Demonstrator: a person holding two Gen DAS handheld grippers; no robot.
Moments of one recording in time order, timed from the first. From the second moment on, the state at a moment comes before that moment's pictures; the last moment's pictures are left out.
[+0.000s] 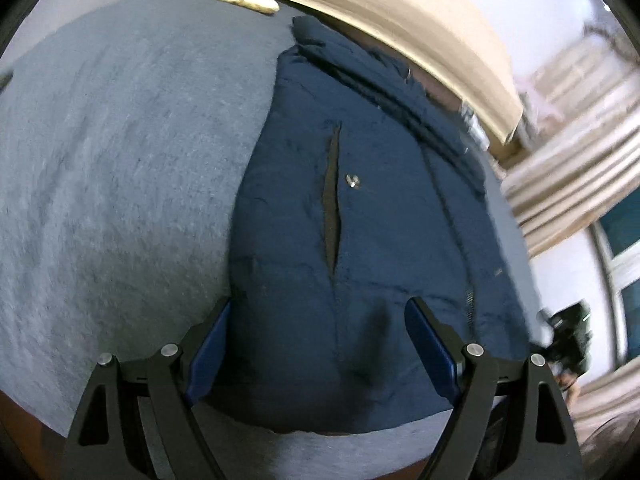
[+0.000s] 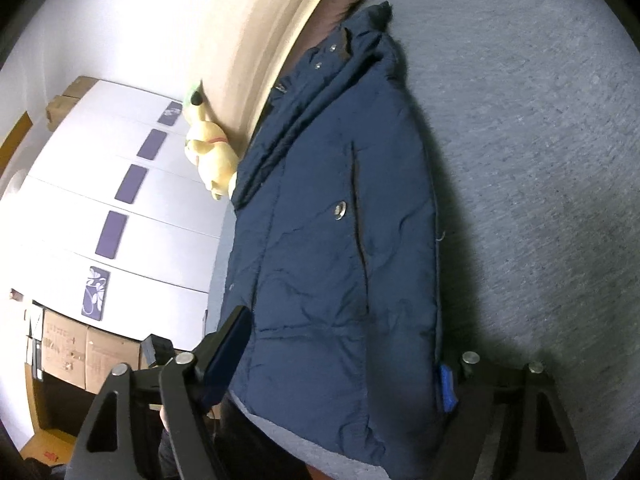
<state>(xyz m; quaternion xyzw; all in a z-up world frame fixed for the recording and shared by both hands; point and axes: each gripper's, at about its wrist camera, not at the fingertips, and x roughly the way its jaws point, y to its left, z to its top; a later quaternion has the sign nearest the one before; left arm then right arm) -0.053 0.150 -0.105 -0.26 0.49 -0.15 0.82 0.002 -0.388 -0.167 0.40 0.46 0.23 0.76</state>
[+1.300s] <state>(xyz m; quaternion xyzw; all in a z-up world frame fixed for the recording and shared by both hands) -0.075 0.128 -0.111 -0.18 0.50 -0.10 0.84 -0.013 -0.365 -0.188 0.37 0.50 0.20 0.76</state>
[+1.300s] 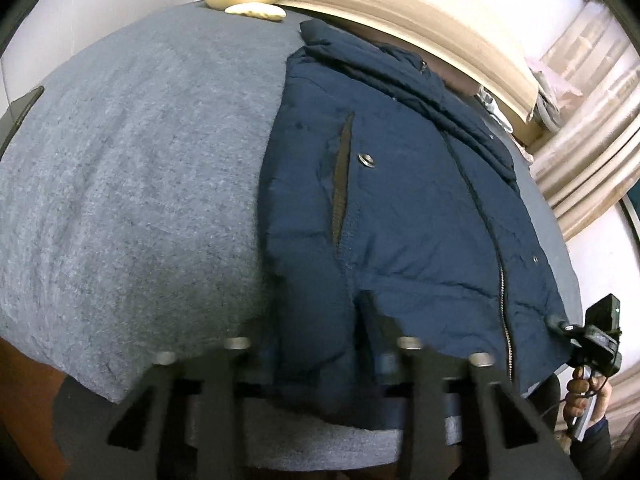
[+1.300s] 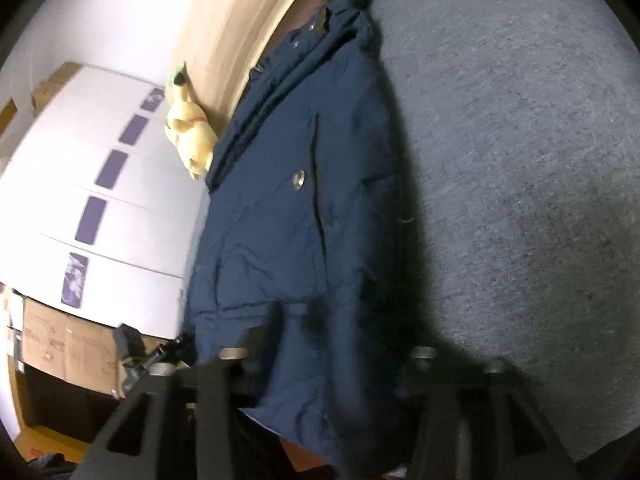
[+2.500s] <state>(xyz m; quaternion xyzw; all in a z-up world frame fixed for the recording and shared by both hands) -0.116 0.114 -0.077 -0.08 0.48 -0.08 0.87 -0.029 -0.357 -0.167 0.32 0.51 0.19 0.78</state>
